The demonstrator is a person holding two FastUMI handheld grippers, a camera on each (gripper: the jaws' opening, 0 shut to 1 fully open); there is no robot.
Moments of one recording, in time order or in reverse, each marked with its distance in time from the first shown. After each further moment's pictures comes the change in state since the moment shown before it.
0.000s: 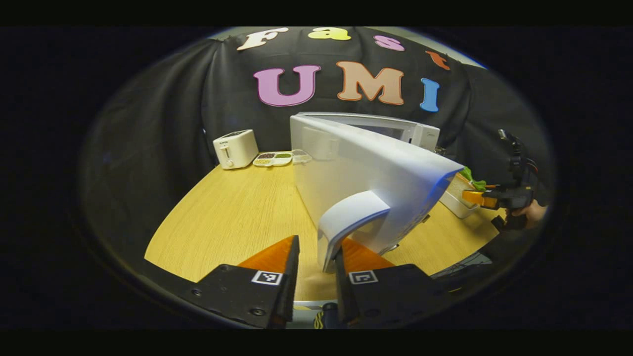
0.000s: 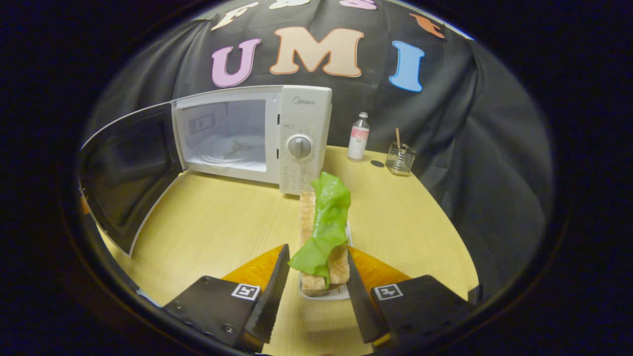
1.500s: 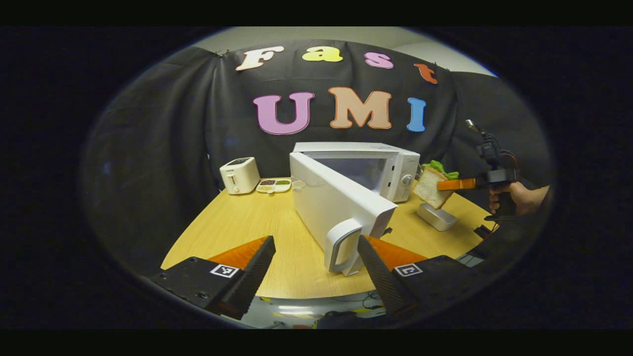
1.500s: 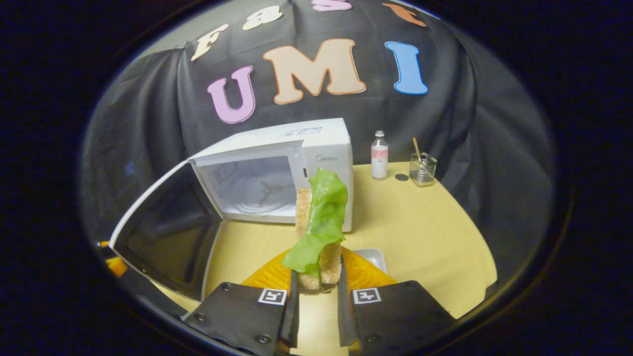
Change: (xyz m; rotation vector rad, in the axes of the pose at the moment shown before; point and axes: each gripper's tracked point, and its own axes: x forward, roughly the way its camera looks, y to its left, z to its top) left arm -0.075 -0.012 0.056 0.023 -0.170 -0.032; right arm -0.037 0.064 0.104 0.253 -0.040 0.202
